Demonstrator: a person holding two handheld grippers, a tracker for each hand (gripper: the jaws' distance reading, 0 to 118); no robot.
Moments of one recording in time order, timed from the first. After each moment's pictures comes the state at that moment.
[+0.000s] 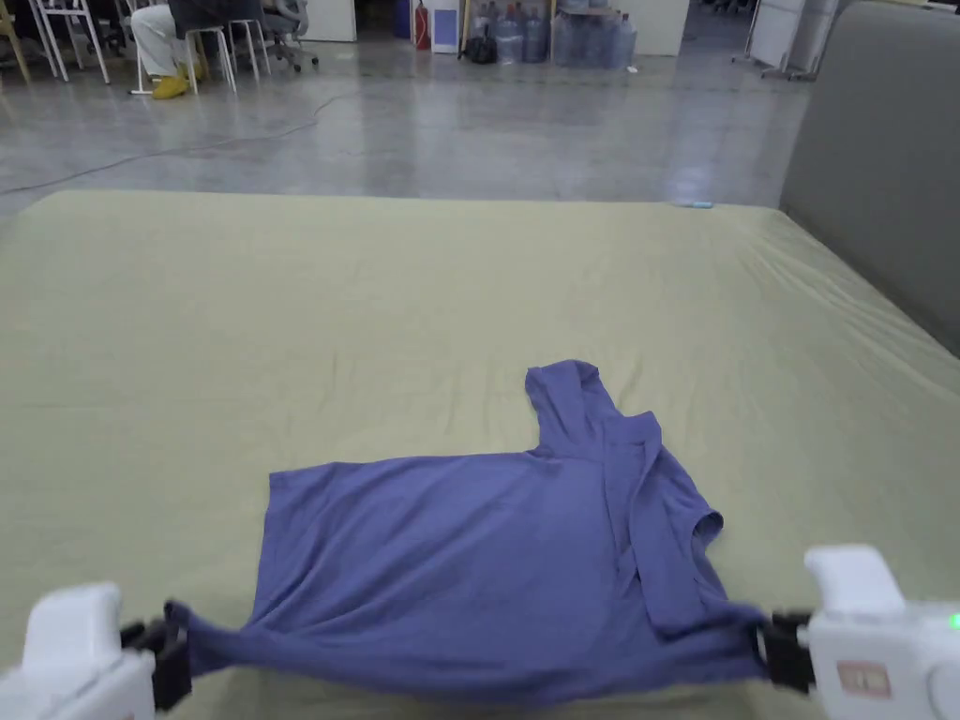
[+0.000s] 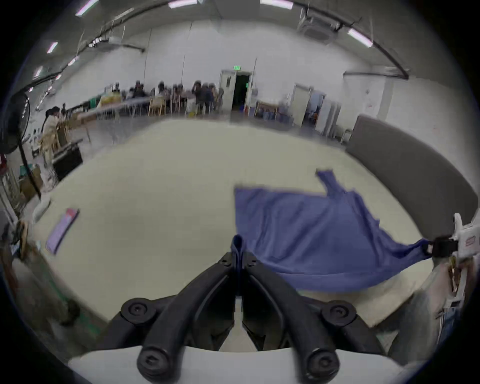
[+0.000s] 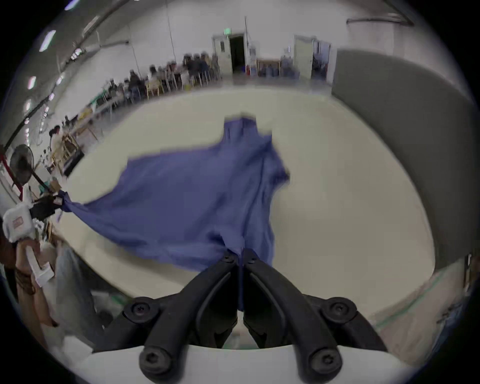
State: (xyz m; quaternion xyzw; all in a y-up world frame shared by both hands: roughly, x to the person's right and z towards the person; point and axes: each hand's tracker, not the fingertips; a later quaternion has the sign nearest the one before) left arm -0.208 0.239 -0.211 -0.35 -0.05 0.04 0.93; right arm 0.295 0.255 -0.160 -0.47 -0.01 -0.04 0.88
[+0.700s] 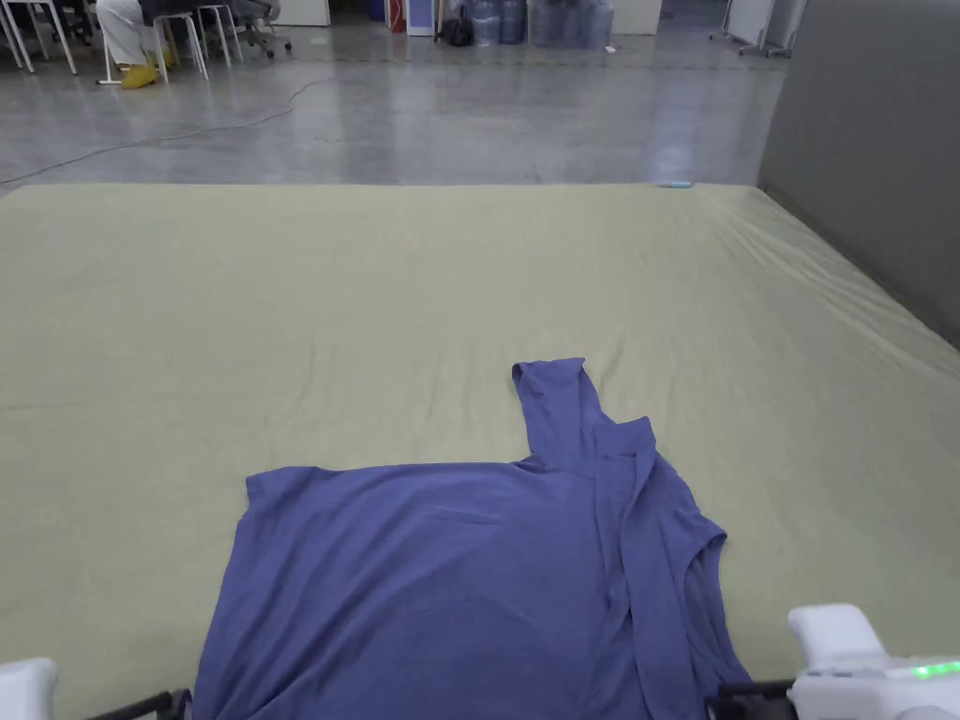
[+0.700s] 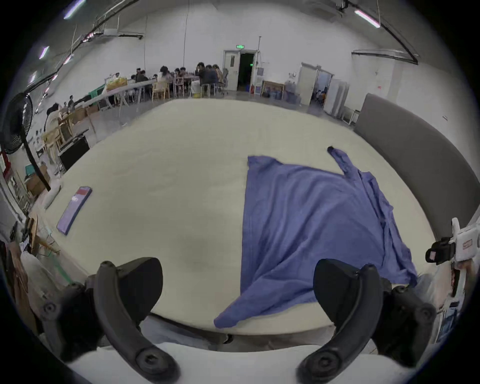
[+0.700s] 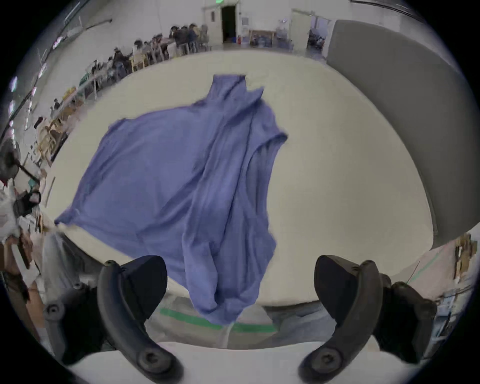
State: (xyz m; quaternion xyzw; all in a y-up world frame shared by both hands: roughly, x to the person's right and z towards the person) left arm -0.232 0.238 -0.205 -0.36 -0.04 0.03 0.93; right arm 0.302 0.246 -0.152 -0.49 -0.04 -0.04 0.87
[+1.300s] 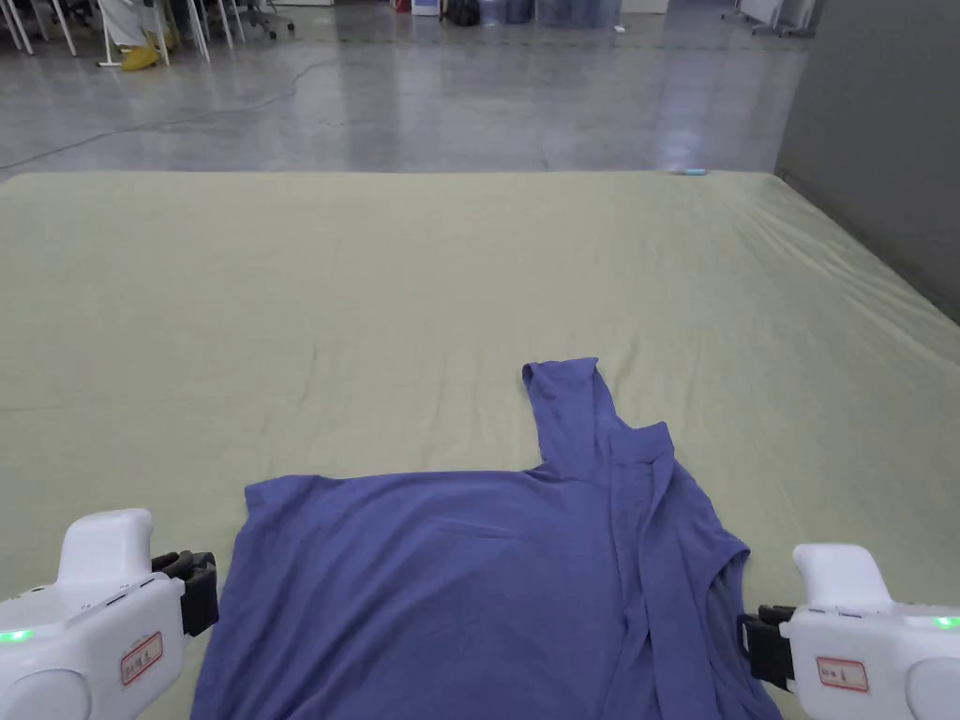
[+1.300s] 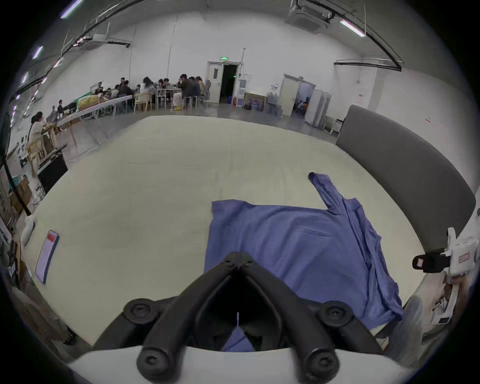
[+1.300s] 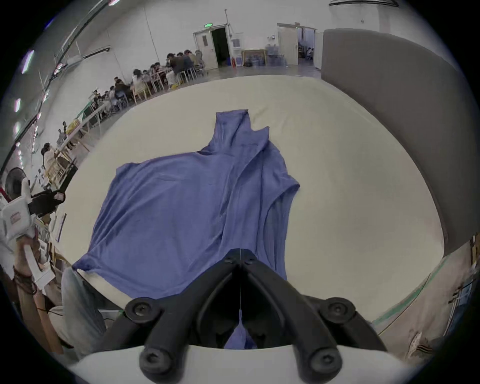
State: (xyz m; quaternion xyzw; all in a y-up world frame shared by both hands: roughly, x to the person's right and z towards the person) left arm -0.170 0.276 -0.314 -0.34 -0.10 0.03 0.93; right arm 0.293 0.264 -0.210 -0.44 -0.03 -0.08 0.89
